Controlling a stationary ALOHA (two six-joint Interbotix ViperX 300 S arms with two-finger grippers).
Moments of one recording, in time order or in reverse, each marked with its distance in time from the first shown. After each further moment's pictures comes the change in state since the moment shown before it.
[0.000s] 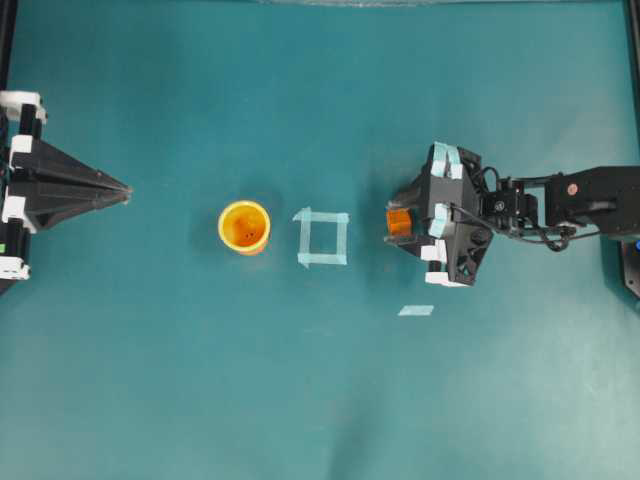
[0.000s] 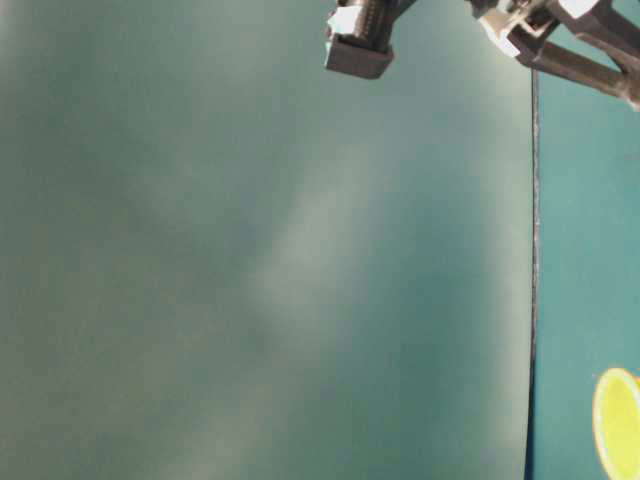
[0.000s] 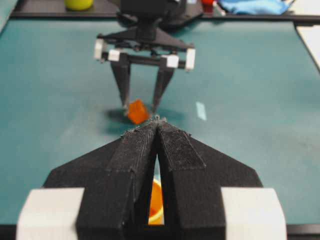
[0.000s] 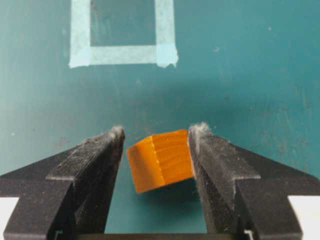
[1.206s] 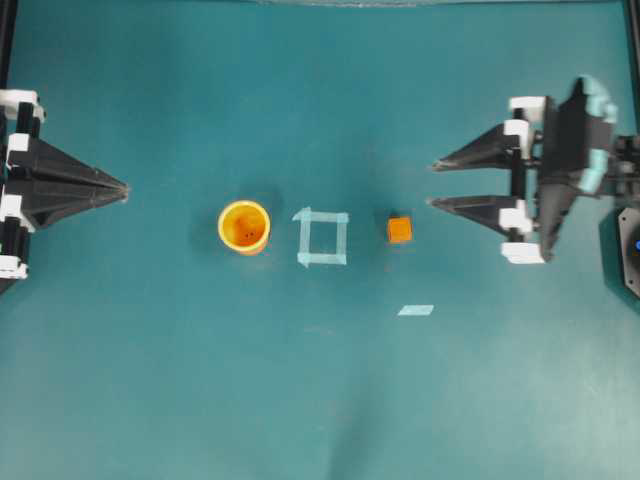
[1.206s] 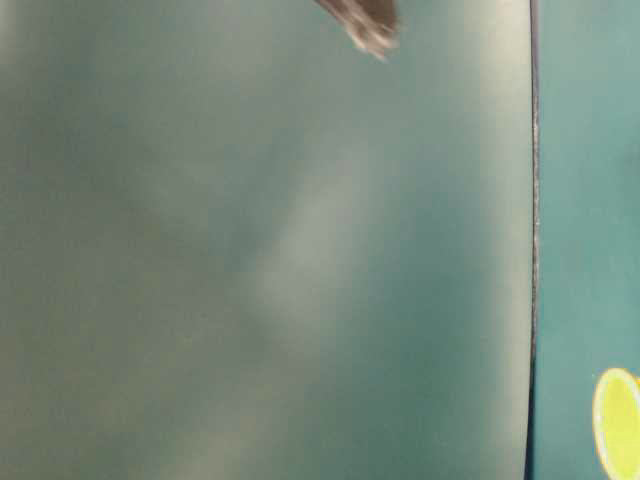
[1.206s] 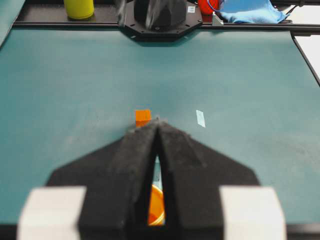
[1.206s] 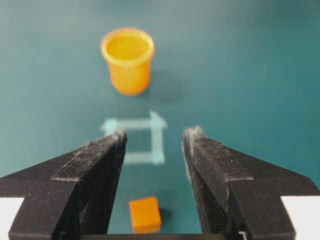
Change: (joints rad) left arm 0.000 -0.005 0.000 0.000 -0.017 0.000; right arm -0.040 -0.508 0.109 -0.002 0.005 0.000
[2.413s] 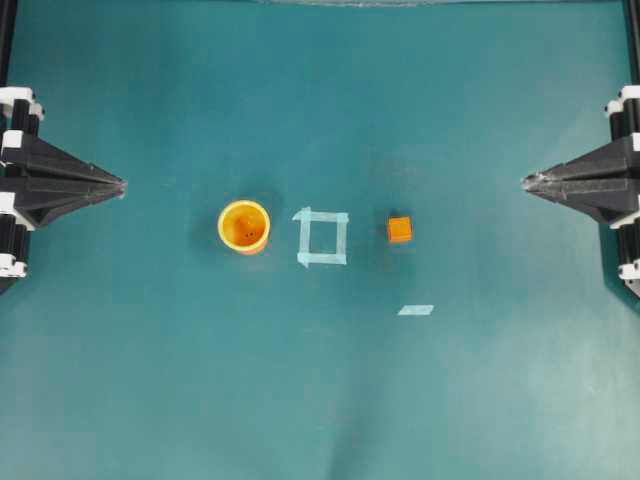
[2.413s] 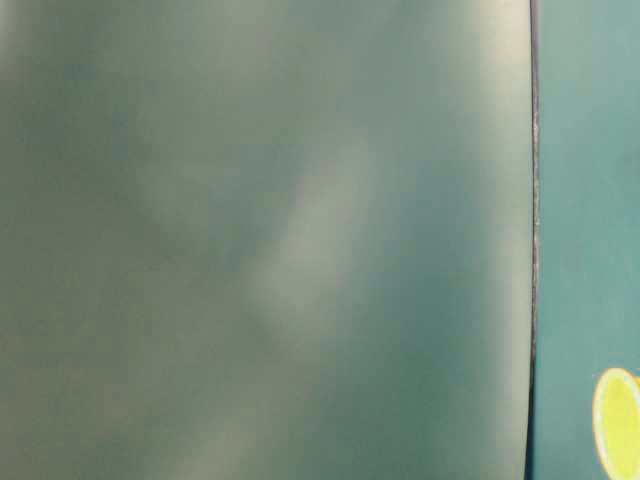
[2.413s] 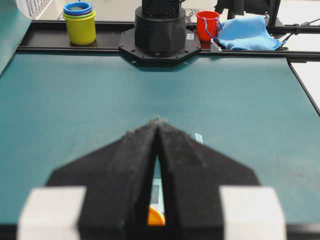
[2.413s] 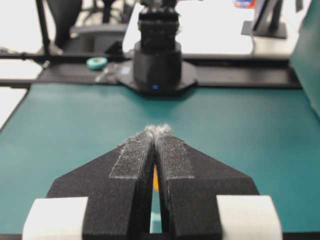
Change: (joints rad) left arm 0.000 -0.002 0.026 -0.008 -0.109 0.000; right arm 0.101 -0.495 0.110 -0.008 -0.020 -0.008
